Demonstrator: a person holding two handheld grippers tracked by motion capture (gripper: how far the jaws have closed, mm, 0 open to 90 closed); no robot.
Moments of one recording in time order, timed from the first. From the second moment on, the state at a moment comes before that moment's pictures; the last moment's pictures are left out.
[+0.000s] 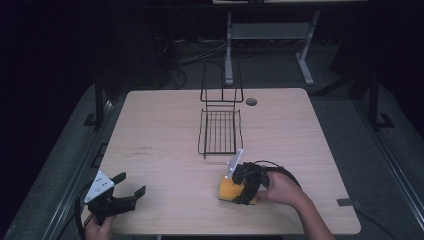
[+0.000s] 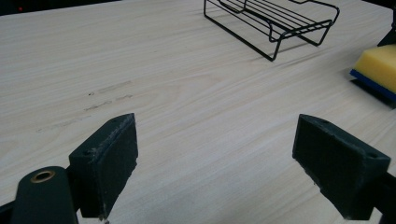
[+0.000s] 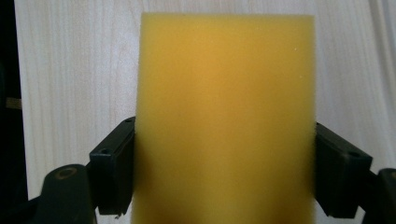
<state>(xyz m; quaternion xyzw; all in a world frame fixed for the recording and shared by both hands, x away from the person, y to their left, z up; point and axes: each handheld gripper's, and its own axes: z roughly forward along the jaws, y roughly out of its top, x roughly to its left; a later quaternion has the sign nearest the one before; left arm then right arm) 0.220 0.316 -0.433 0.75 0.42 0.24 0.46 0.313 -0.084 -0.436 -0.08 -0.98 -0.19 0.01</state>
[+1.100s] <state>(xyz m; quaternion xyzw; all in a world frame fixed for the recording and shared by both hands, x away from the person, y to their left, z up) 0.223 0.317 -0.432 0.75 0.42 0.24 0.46 0.355 -0.072 -0.388 -0.07 -0.98 -0.20 0.01</state>
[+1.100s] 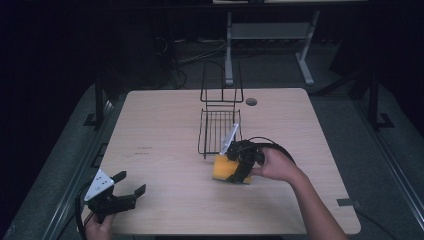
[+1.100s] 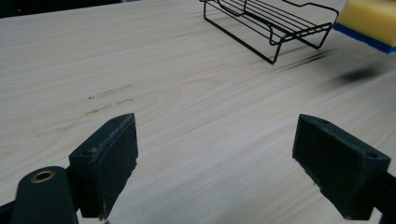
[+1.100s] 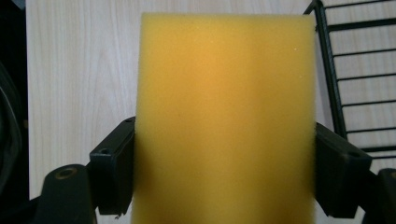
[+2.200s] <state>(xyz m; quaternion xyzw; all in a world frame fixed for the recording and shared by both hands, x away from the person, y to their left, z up) 0.224 0.319 -0.433 0.74 0.42 0.24 0.46 0.410 -0.047 -0.375 -0.07 -0.97 -0.21 0.04</state>
